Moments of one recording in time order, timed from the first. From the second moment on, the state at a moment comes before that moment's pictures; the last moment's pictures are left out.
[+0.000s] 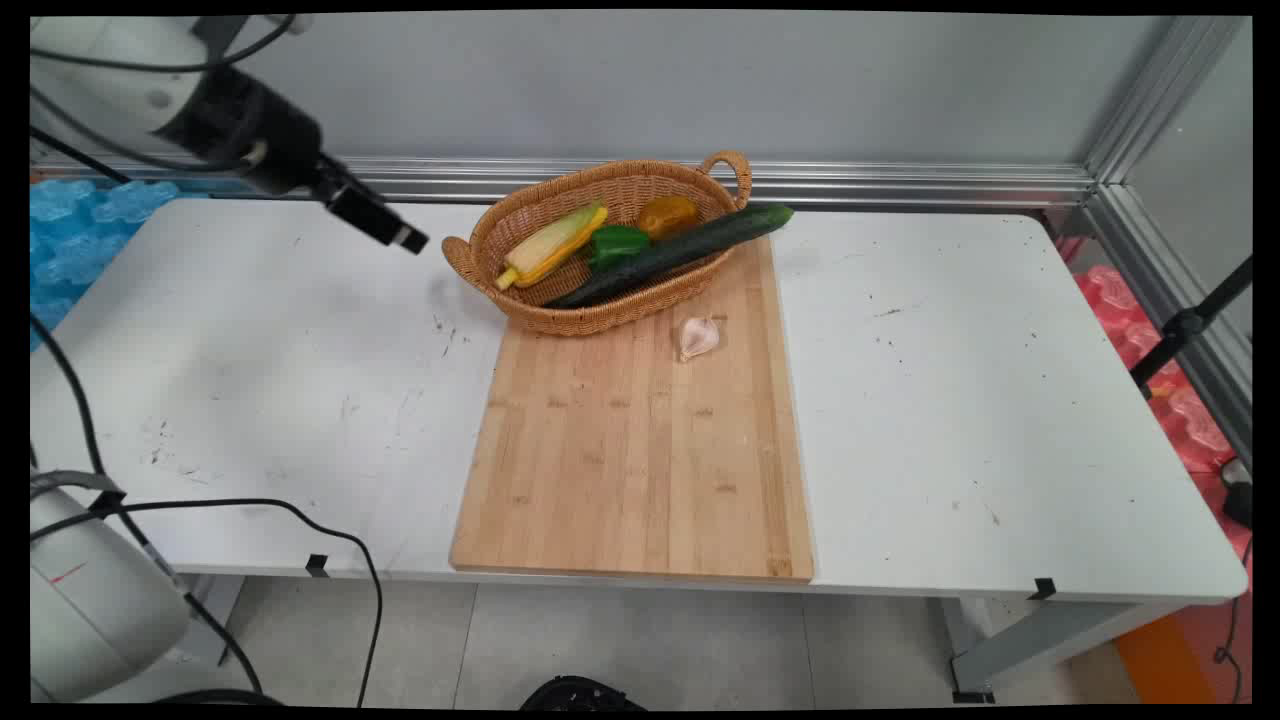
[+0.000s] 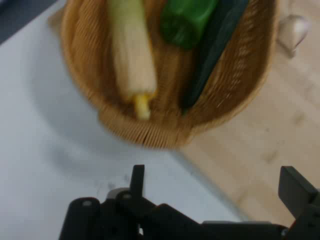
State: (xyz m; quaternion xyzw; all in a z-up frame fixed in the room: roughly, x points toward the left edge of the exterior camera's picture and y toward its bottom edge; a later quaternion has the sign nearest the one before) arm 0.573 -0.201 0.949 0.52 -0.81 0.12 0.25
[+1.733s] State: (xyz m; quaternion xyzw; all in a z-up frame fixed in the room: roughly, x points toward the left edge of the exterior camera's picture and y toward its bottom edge) arm 0.404 -0.422 0.884 0.35 -0.90 0.15 0.23
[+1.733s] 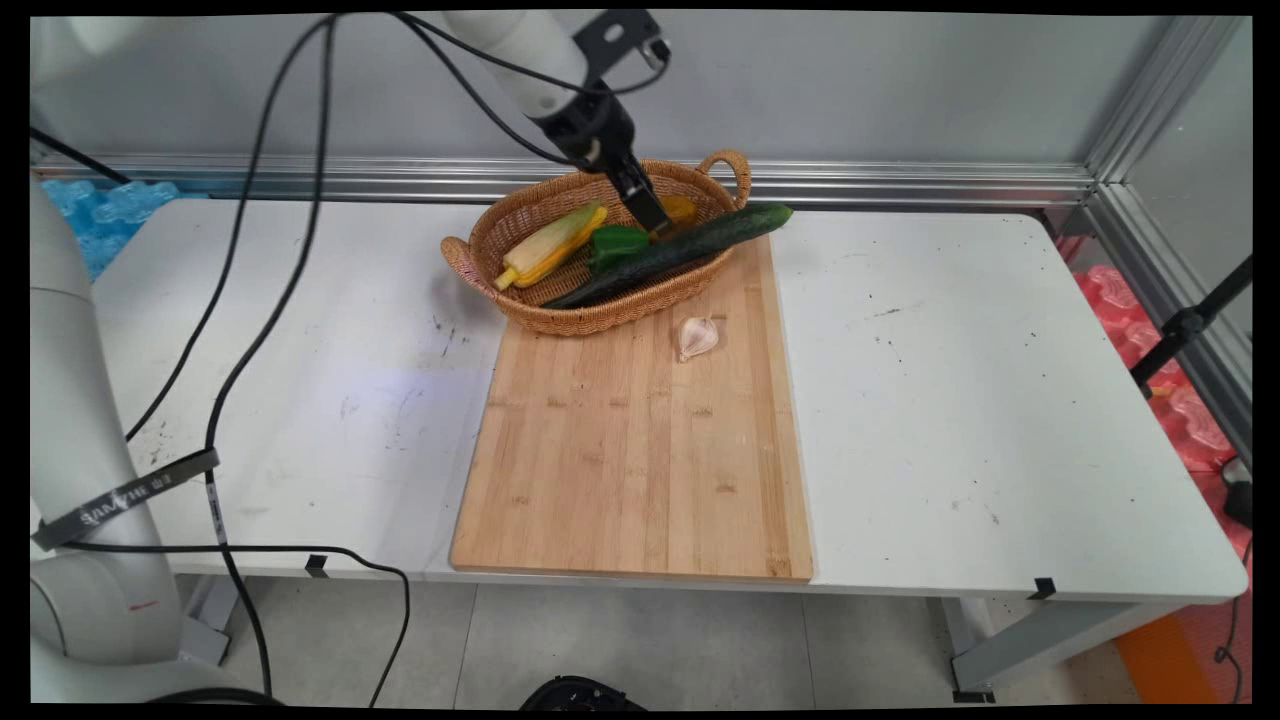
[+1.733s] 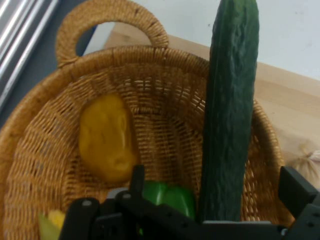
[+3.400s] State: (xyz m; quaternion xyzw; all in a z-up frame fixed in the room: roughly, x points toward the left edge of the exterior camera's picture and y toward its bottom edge) arm 0.375 -0.445 0.894 0.26 -0.94 0.13 0.20
